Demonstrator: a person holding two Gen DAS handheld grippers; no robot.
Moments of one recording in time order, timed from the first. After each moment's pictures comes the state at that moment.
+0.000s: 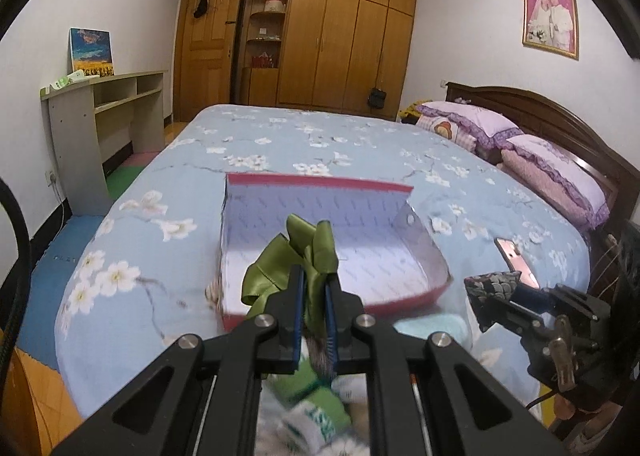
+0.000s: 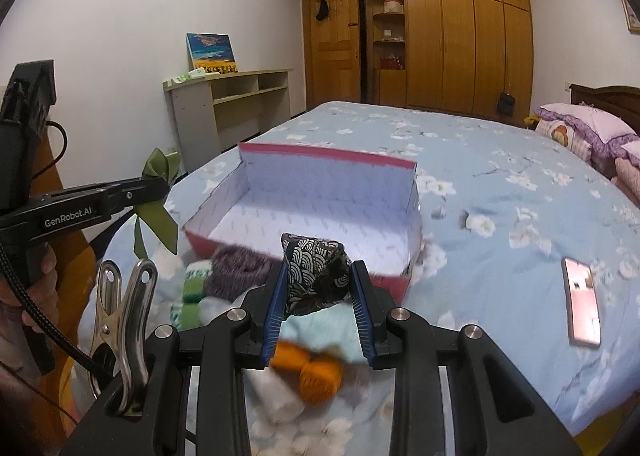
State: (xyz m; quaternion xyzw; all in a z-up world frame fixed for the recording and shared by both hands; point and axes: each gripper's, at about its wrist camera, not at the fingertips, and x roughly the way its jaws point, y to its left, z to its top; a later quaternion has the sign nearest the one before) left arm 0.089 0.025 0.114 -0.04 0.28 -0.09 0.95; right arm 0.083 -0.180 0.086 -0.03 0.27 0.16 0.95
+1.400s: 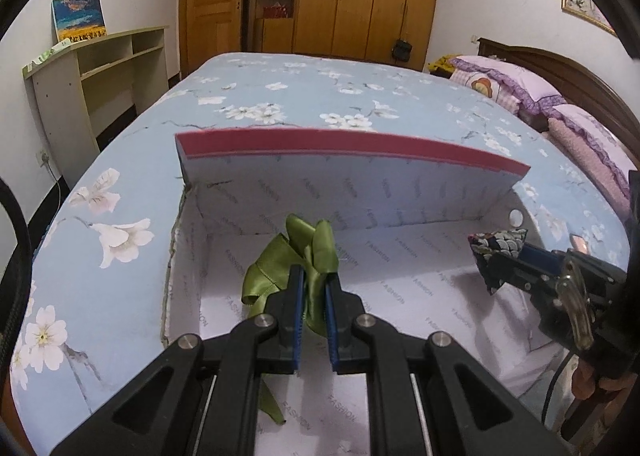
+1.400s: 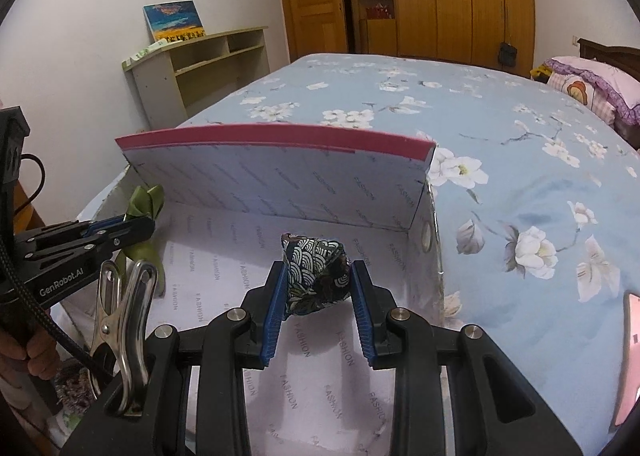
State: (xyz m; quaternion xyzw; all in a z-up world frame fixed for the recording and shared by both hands) left arm 0.265 0.015 0.032 -0.02 0.37 -0.06 0.93; right arm 0.277 -0.184 0.025 0.00 0.36 0.15 0.92
